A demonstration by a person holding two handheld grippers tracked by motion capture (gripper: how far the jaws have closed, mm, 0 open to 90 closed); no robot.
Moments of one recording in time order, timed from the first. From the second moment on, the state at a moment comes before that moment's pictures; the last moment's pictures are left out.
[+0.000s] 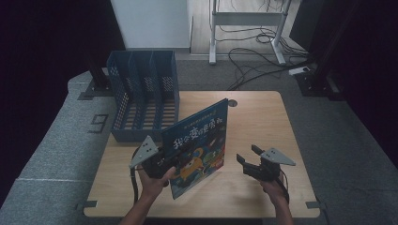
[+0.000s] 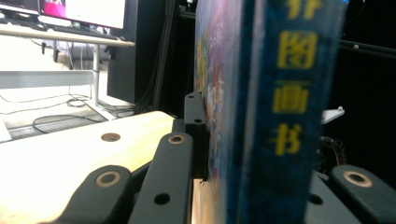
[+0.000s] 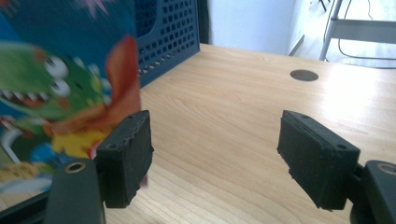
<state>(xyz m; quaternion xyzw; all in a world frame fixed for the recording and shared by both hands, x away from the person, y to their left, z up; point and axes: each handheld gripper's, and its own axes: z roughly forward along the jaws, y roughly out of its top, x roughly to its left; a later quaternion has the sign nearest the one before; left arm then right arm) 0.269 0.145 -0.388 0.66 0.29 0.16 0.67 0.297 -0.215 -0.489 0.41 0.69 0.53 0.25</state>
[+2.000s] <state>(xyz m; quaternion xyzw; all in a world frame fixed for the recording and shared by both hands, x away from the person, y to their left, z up) 0.280 0.207 -0.317 0.62 0.34 0.23 0.67 0.332 -0.216 -0.553 0.52 0.73 0.39 0.22</state>
